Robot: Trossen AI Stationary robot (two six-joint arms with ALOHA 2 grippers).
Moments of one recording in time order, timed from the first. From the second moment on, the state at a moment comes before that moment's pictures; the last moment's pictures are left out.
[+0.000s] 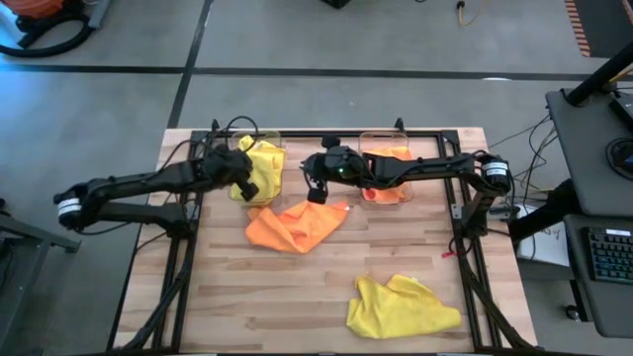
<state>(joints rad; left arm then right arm) 0.39 0.96 0.61 -0.47 -0.38 -0.08 -0.15 1.78 1.37 -0.02 0.25 -0.28</state>
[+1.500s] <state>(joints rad) 0.39 1.05 0.71 -0.60 -0.43 -0.10 -0.15 1.77 1.37 -0.08 0.25 -0.26</state>
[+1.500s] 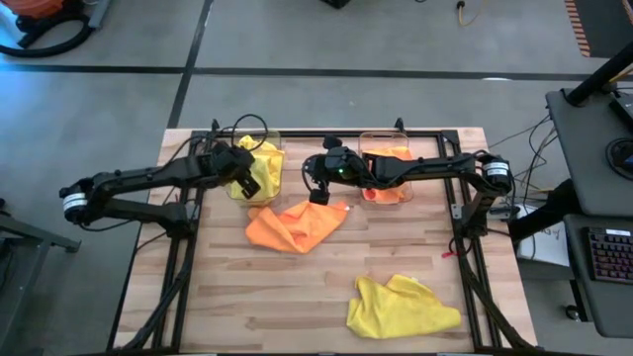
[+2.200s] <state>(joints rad) 0.02 0.86 0.76 -0.40 -0.43 -0.20 0.08 1.72 1.33 -0.35 0.25 -0.07</state>
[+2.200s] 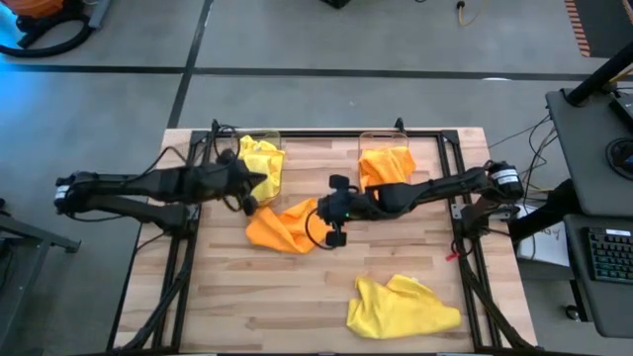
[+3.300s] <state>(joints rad) -0.29 1.01 0.66 -0.18 -0.54 -0.35 0.20 1.72 1.01 0.17 0.26 0.11</state>
